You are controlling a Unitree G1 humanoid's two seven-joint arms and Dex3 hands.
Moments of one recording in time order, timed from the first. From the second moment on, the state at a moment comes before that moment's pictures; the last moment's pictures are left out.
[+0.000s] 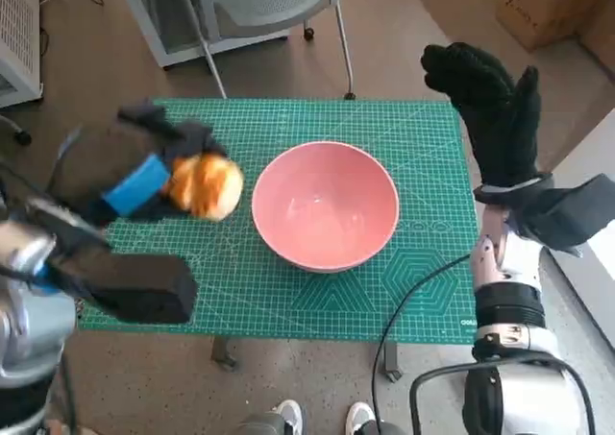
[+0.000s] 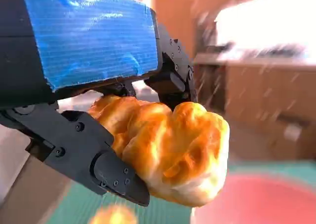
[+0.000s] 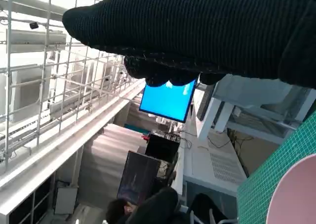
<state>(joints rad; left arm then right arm) -0.56 0.76 -0.03 -0.32 0.62 0.07 -0.48 -0.92 -0.19 -0.26 0.97 0.31 -0.73 0.62</state>
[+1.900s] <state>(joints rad) -1.03 0.43 -0.45 0.78 0.67 -0.38 -0.39 -0.88 -0.20 -0.27 0.89 0.31 -0.72 0.63</state>
